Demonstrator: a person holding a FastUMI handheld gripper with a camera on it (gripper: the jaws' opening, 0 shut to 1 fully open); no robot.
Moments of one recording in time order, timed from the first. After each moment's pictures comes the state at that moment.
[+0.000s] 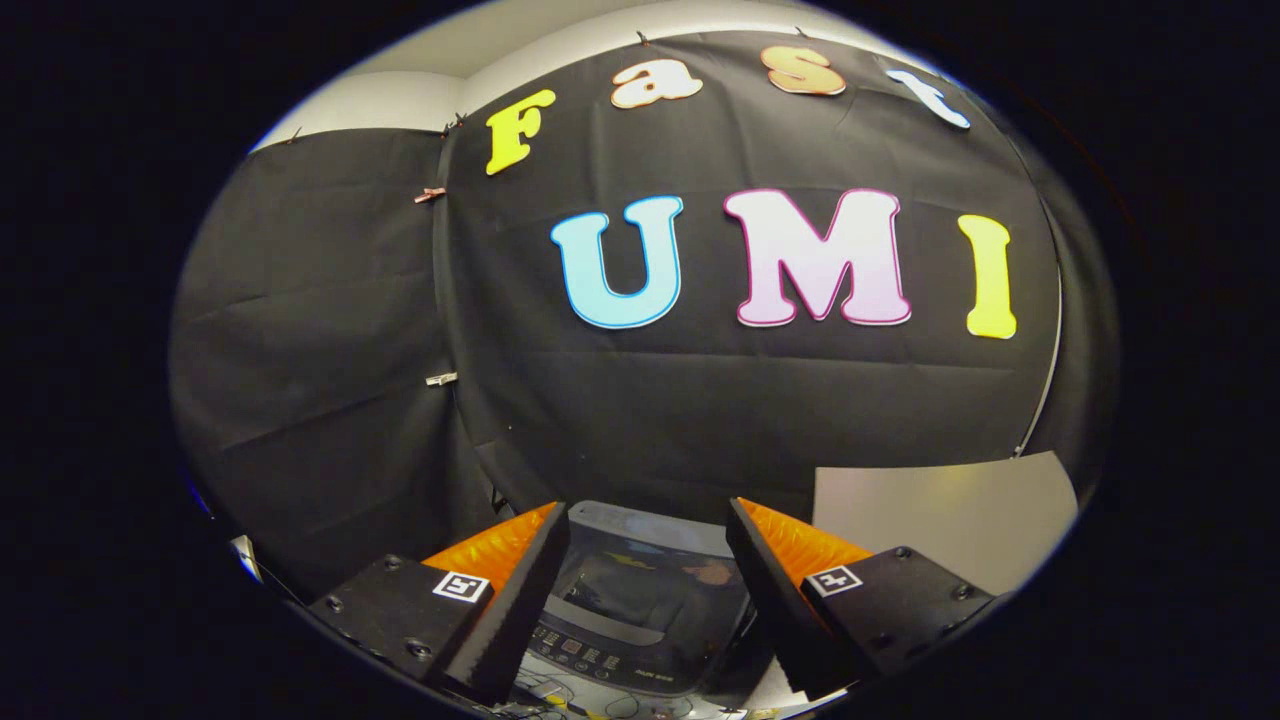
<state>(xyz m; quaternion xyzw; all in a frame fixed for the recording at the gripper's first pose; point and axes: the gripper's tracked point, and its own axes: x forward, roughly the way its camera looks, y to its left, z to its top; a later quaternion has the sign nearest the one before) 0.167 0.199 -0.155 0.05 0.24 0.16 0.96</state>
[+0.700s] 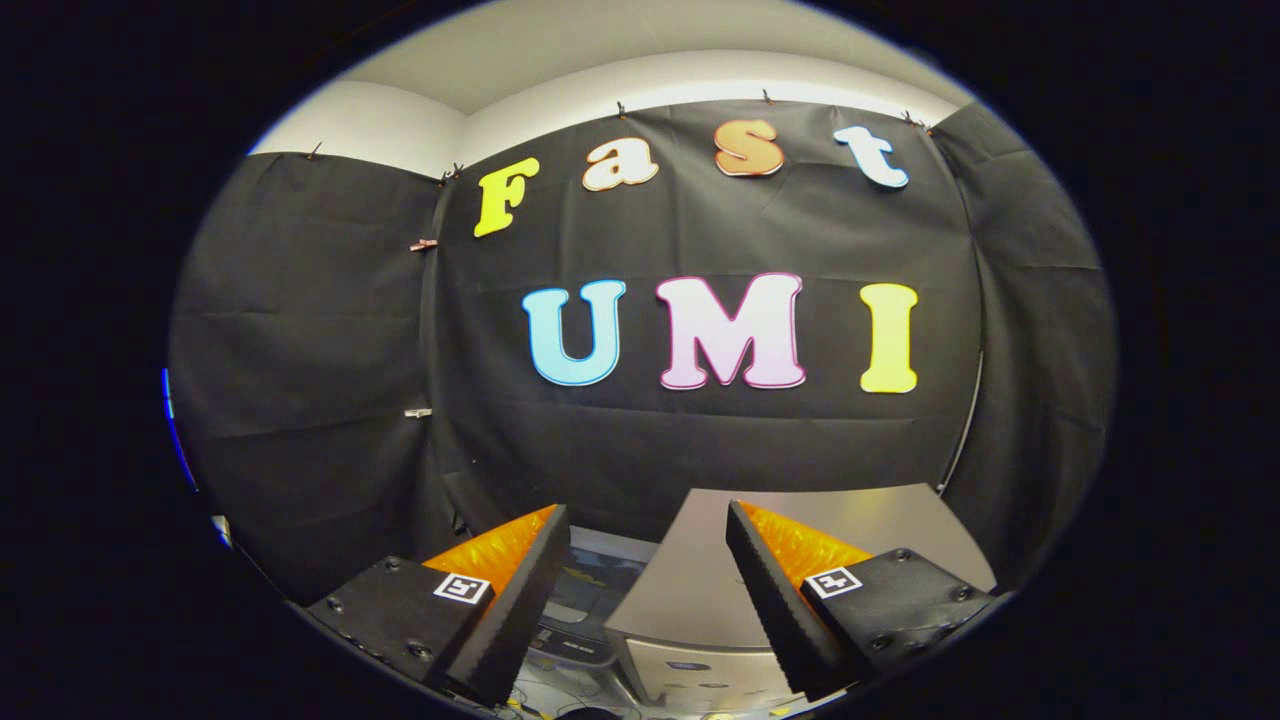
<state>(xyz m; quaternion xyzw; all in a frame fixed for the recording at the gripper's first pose) 0.061 0.079 -0.087 0.01 0.15 0.09 0.98</state>
